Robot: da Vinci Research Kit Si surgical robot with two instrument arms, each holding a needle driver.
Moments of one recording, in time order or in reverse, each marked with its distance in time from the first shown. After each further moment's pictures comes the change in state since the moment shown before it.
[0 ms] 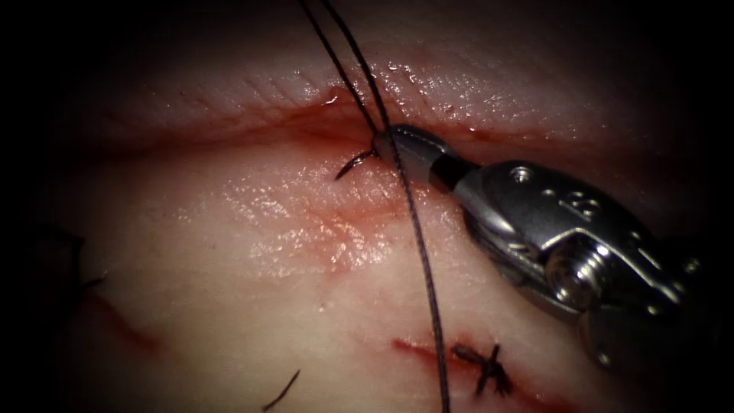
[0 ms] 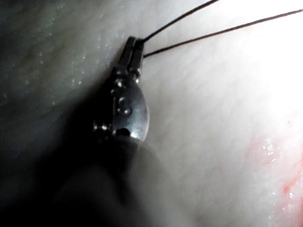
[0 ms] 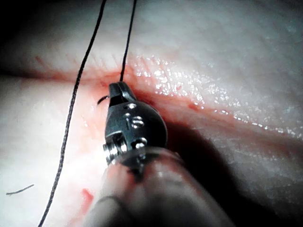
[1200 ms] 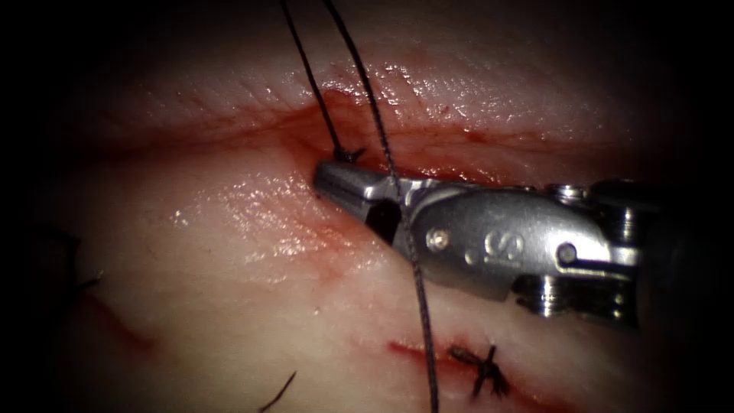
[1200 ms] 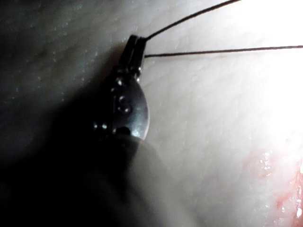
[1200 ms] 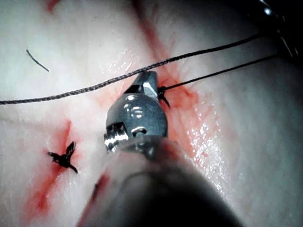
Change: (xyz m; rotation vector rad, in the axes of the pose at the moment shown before) right arm -0.003 -0.006 0.002 0.282 0.059 -1.019; left arm 0.003 -0.002 -0.001 0.036 0.036 -0.041
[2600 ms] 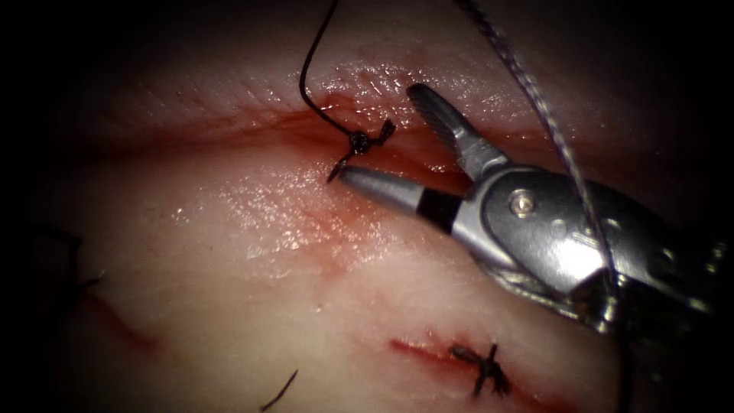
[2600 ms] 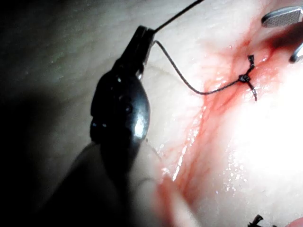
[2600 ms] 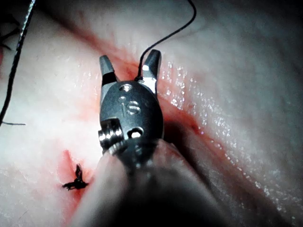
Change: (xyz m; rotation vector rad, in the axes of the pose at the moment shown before) right arm 0.000 0.007 -0.005 -0.215 -0.042 0.739; left arm 0.014 0.014 -0.002 -0.125 0.204 -0.013
